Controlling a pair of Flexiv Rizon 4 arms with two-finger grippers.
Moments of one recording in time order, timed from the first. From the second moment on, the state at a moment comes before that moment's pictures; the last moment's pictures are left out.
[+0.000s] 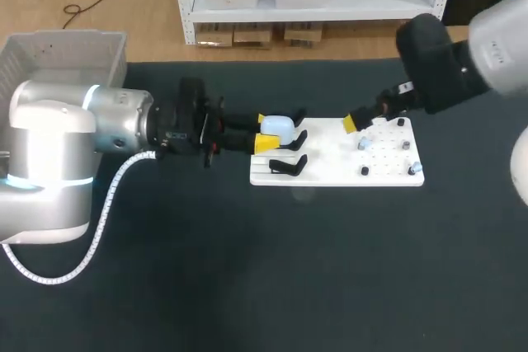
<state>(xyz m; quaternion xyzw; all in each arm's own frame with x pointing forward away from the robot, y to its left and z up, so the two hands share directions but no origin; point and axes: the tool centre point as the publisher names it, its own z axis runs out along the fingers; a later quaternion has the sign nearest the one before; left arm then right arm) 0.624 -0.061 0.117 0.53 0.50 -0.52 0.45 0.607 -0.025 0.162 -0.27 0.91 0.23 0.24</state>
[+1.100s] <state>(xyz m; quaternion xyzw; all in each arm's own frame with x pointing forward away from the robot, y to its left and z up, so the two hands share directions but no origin) 0.625 -0.061 0.116 0.53 0.50 -0.52 0.45 0.595 0.052 0.142 -0.30 0.91 0.19 0.20</state>
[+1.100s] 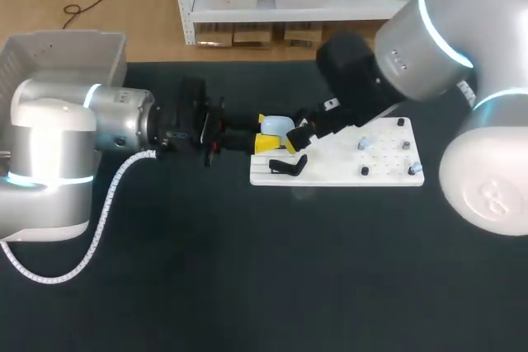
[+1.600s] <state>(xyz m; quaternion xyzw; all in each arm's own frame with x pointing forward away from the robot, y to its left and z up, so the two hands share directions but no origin) 0.625 -0.061 0.116 0.53 0.50 -0.52 0.45 0.619 0.063 0.131 -0.30 0.92 0.19 0.19</state>
